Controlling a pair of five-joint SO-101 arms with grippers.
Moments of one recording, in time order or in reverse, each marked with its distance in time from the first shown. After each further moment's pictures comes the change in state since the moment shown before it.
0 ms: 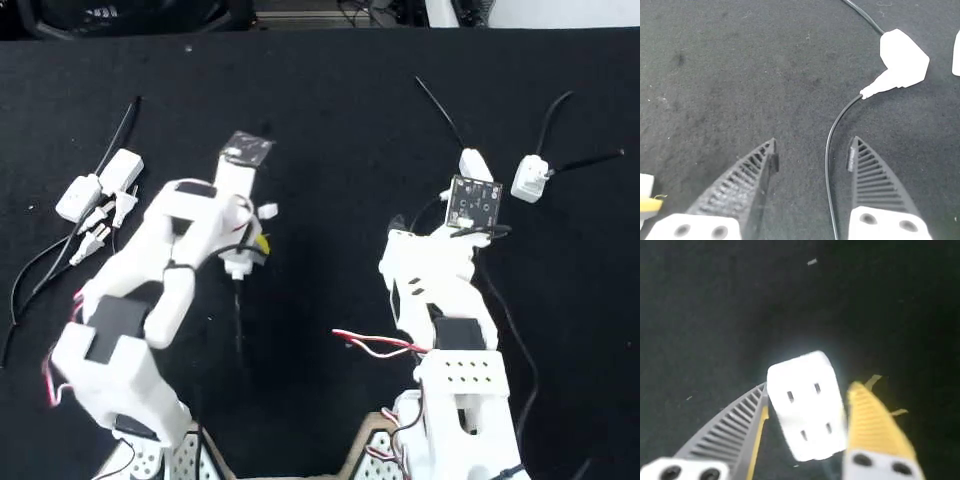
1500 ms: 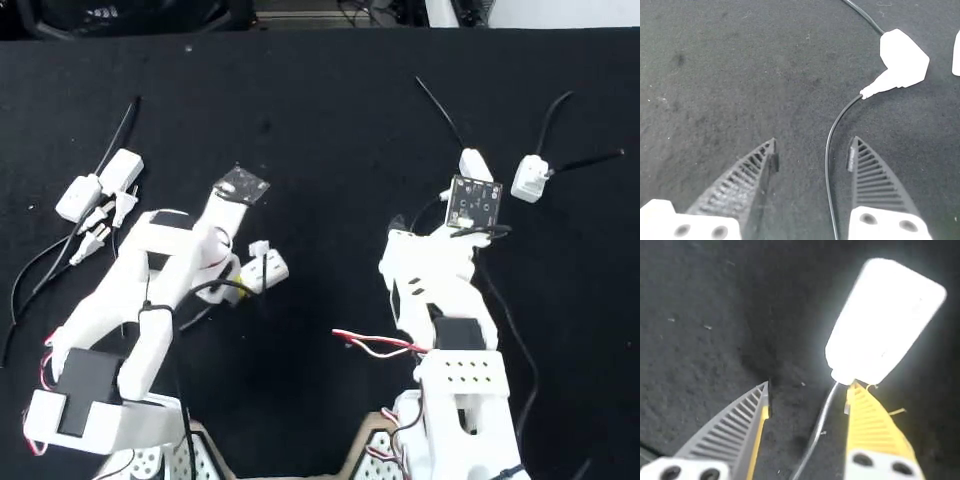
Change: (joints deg) left arm -3.8 -19.8 21.2 1.6 -12.2; right arm 0.0 0.0 0.0 0.0 0.0
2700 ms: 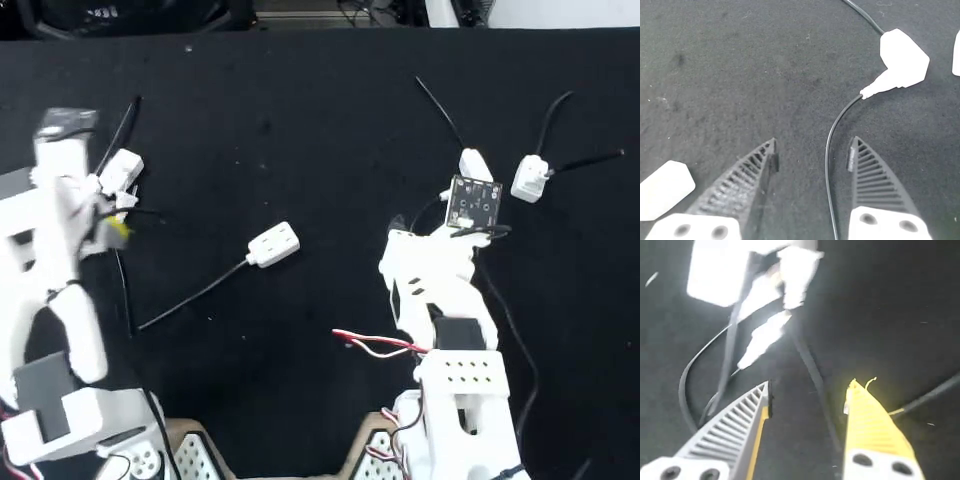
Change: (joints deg) left arm -35.0 -0.1 -24.6 18.5 -2.6; right arm 0.0 0.0 0.0 0.0 0.0
